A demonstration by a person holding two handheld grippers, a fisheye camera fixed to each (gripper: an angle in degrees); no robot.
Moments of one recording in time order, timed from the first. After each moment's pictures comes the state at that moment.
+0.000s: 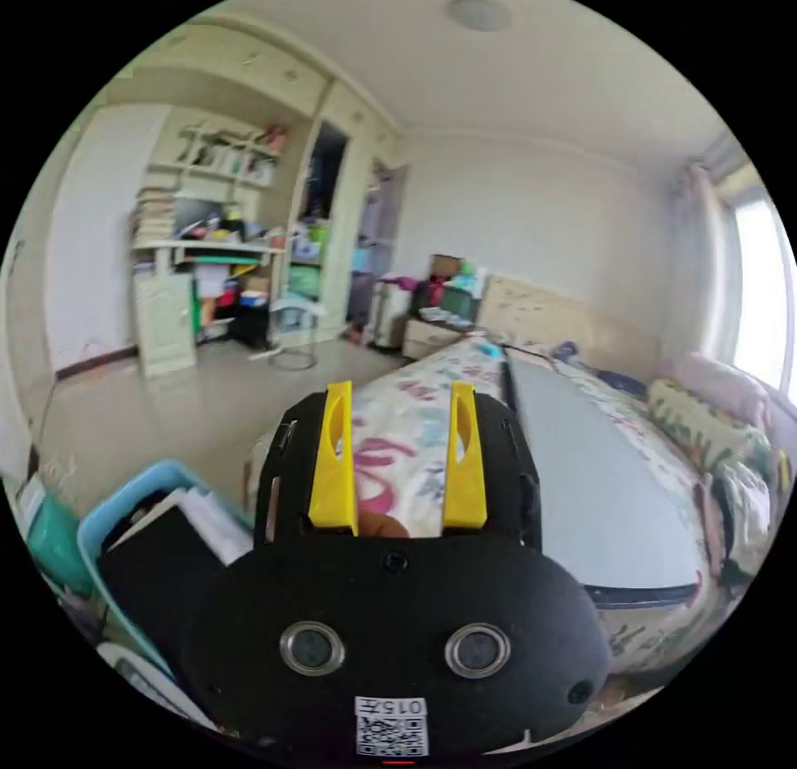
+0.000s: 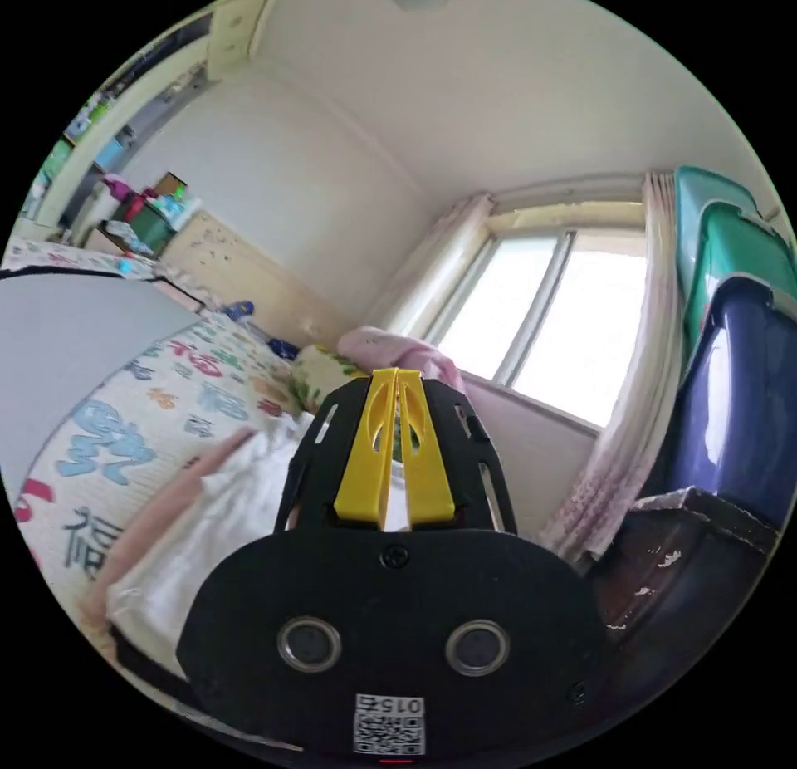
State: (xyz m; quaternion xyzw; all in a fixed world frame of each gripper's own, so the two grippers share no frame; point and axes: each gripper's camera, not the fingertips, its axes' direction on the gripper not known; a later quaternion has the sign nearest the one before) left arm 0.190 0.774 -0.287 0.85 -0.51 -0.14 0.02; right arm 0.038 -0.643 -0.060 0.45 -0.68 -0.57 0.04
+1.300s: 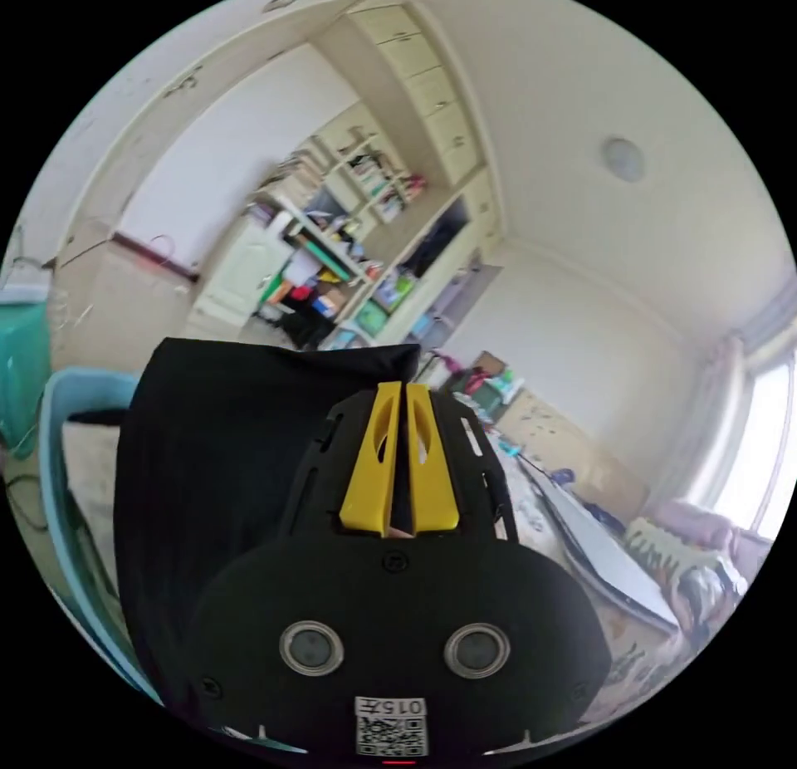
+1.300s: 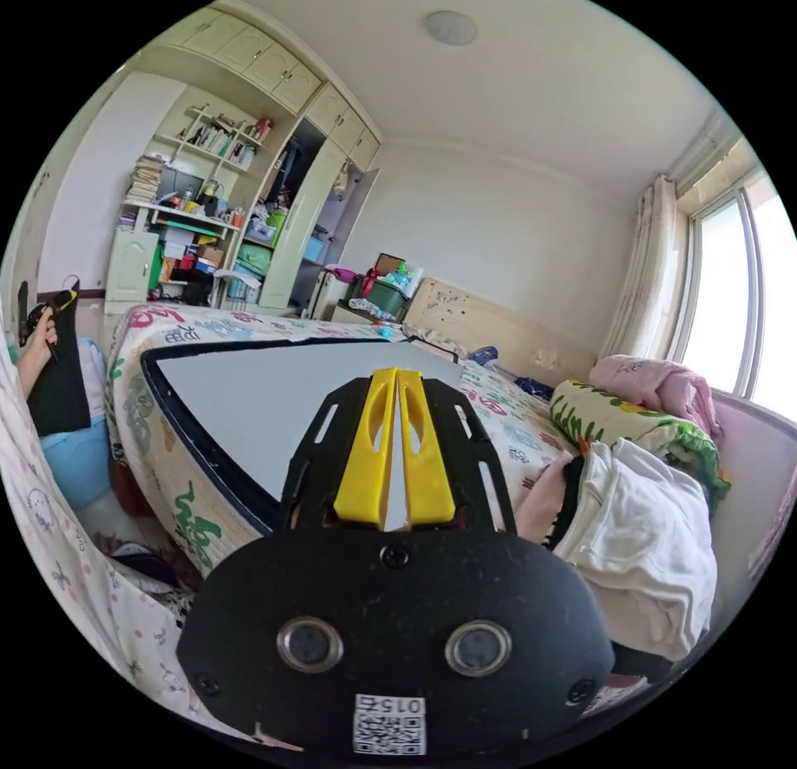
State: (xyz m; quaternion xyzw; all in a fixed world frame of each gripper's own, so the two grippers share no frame) left arm -0.150 0.716 0.167 0.94 -0.28 -0.13 -0.16; right arm 0.093 -0.647 0.006 0.13 -0.69 -0.67 -0.24
